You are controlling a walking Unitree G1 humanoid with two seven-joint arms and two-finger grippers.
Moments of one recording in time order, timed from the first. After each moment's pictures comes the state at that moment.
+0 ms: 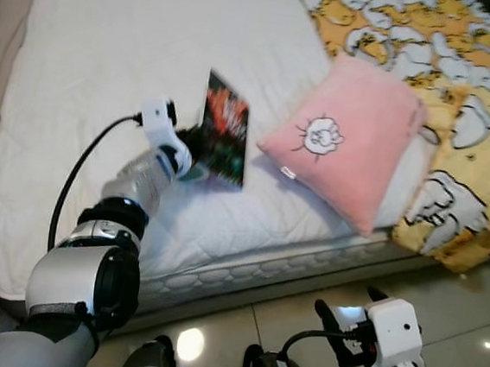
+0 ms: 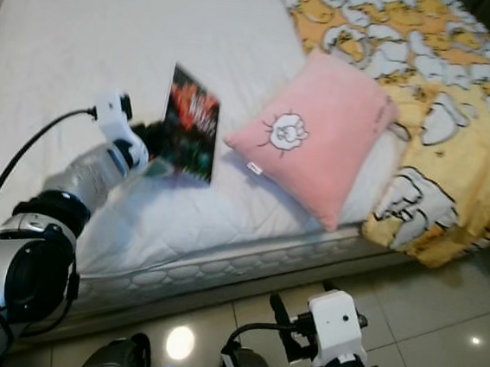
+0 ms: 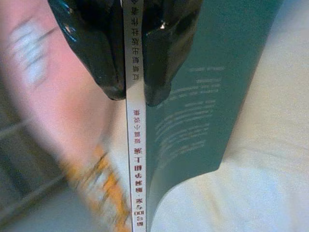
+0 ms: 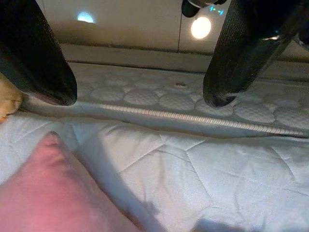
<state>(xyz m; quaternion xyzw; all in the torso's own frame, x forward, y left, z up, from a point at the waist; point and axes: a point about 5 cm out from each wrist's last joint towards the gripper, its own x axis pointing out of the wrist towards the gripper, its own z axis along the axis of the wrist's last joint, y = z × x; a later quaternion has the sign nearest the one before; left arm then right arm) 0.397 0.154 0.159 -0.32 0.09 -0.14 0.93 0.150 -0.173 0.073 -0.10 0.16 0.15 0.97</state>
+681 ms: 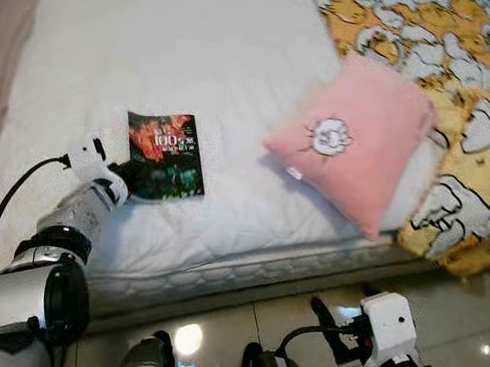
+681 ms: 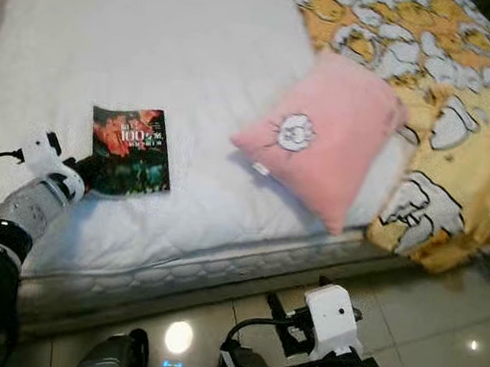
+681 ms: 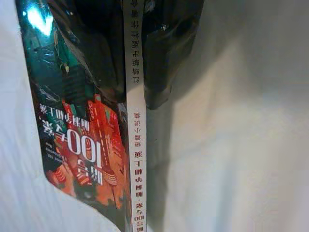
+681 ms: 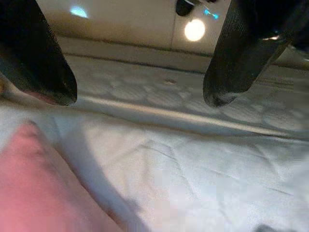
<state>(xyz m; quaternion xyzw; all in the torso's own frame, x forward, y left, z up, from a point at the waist) 0.357 0.250 0.092 -0.23 0.17 0.05 0.96 0.157 -0.169 0.071 -0.08 0.15 0.18 0.97</state>
